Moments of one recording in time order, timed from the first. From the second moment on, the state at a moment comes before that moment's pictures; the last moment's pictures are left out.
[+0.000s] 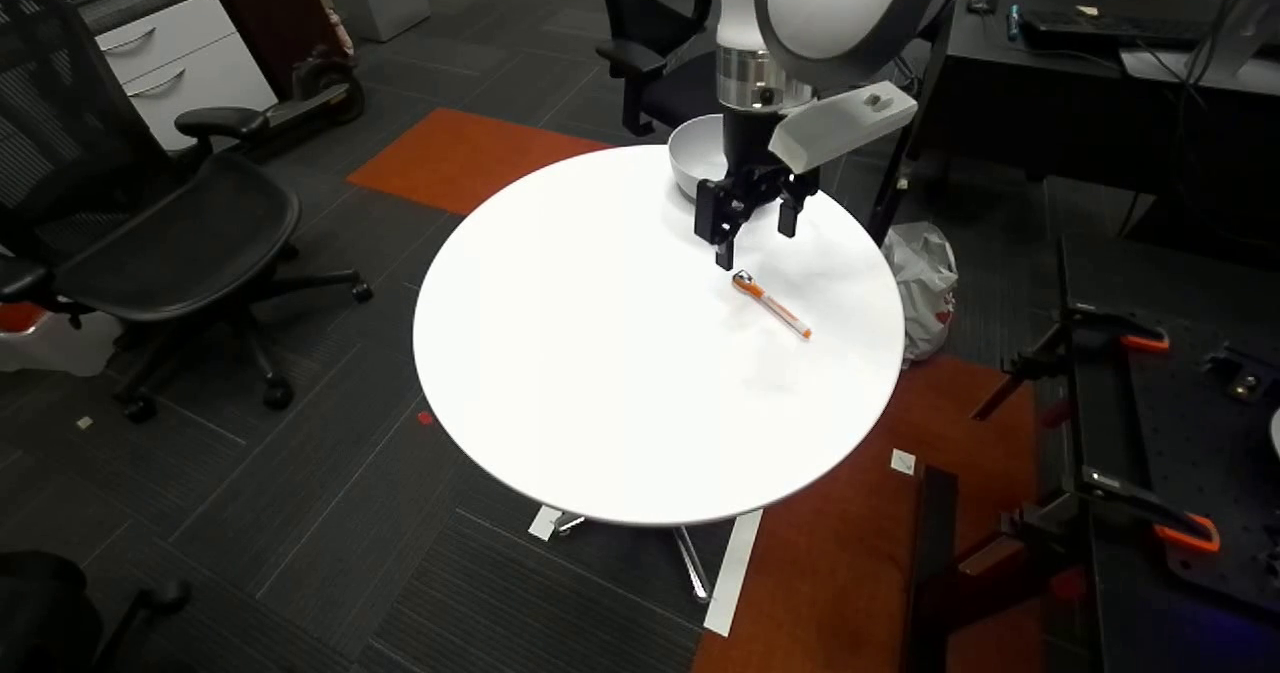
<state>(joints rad) -0.04 0.43 -0.06 -2.12 0.20 2.43 0.29</state>
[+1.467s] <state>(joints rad) 0.08 0.58 -0.18 -2.11 0.12 2.54 0.61</state>
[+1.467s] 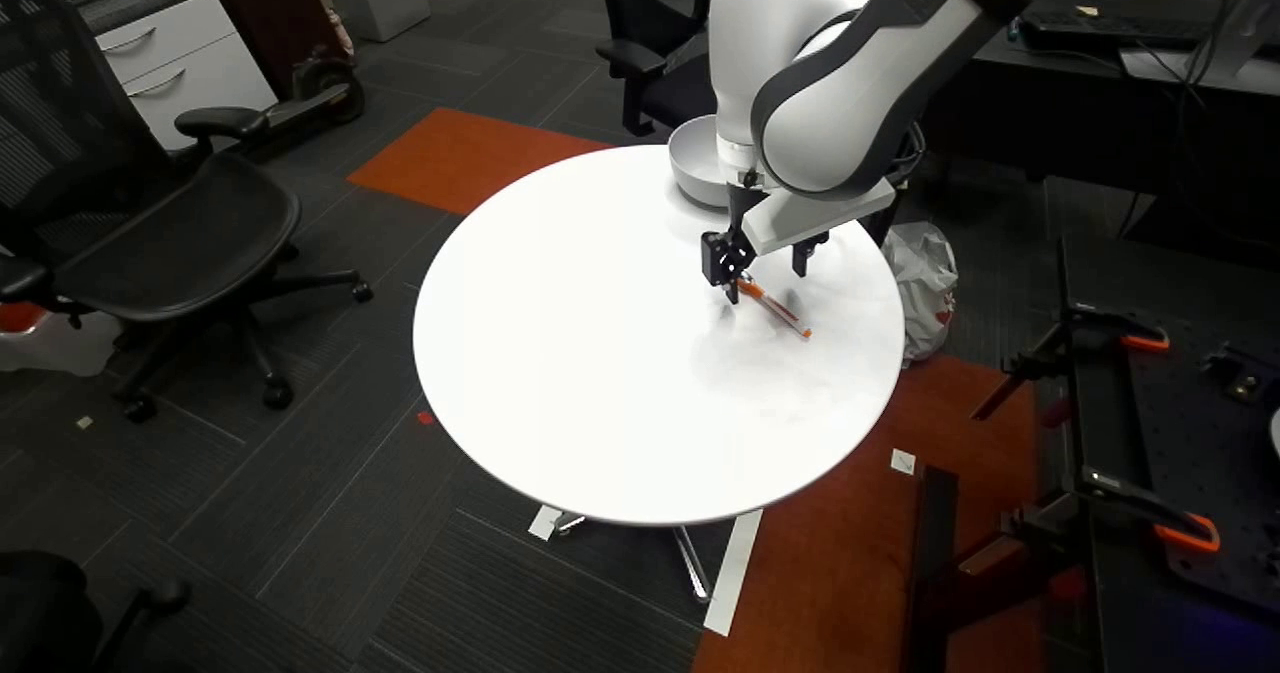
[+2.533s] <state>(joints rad) 0.09 0.60 -0.22 -2.06 0.05 2.54 0.61</state>
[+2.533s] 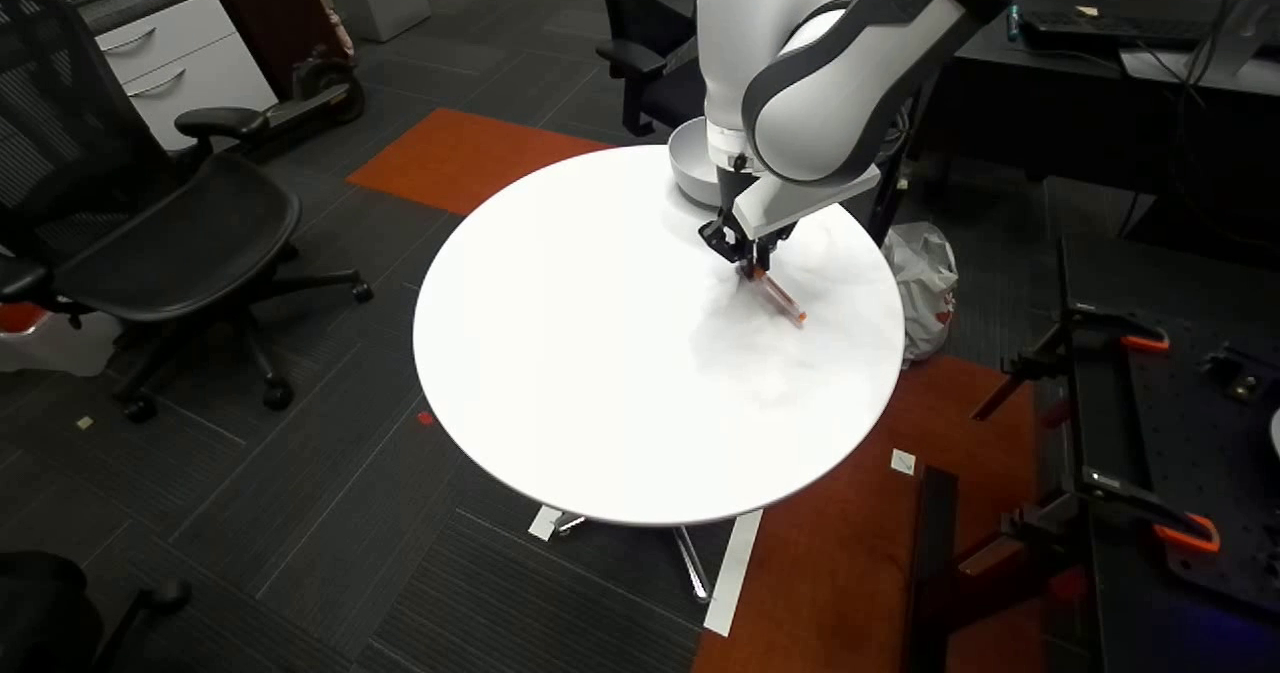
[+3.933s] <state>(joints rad) -0.06 0.45 -0.31 -1.84 -0.10 2.46 0.50</state>
